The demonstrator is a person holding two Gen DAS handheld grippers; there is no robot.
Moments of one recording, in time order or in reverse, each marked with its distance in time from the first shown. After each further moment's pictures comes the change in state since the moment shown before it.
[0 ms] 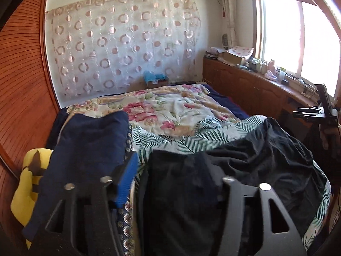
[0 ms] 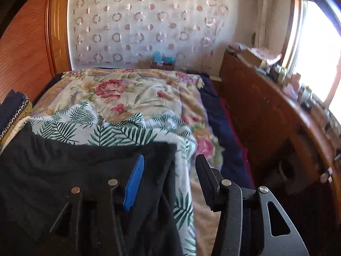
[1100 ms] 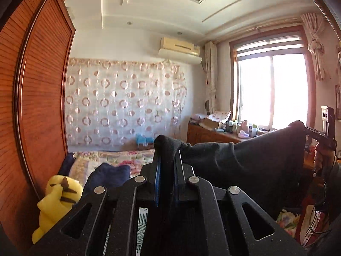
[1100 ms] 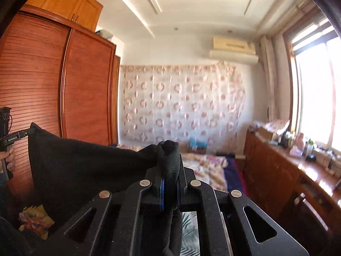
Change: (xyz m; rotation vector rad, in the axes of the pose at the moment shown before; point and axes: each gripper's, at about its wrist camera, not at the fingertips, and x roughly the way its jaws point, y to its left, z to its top) left arm -0.323 -0.032 -0.028 -0.046 -0.468 -0.071; right arm -0.398 -0.064 -0.090 -0.052 -0.630 0.216
